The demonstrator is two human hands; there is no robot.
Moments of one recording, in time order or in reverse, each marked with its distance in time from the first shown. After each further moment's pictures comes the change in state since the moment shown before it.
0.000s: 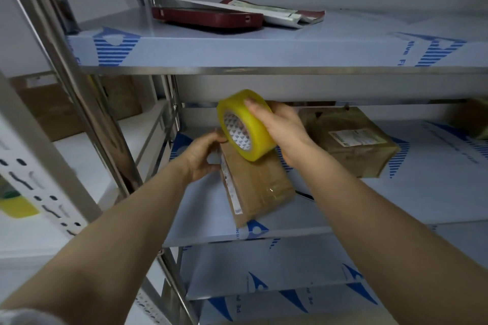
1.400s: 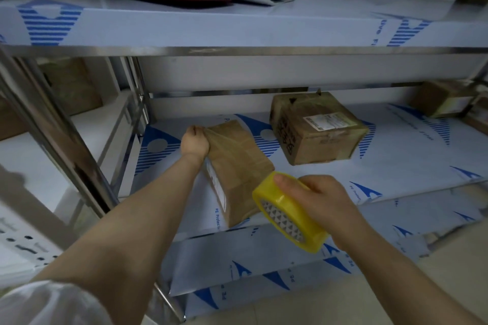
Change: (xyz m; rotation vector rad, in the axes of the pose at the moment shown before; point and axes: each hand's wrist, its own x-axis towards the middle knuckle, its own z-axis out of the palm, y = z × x) left_hand 0.064 -0.034 0.030 0.496 0.505 0.181; right_hand -0.115 0.048 -0.063 -0.525 0.177 0.299
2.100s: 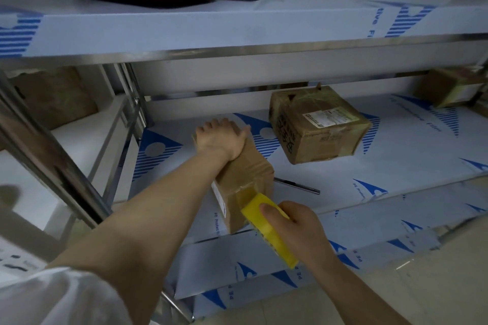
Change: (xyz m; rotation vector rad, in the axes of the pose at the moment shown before) left_hand -0.021 0.046 0.036 1.061 -0.166 0.355; right_hand 0.012 0.053 0.049 0.089 0.010 -0.008
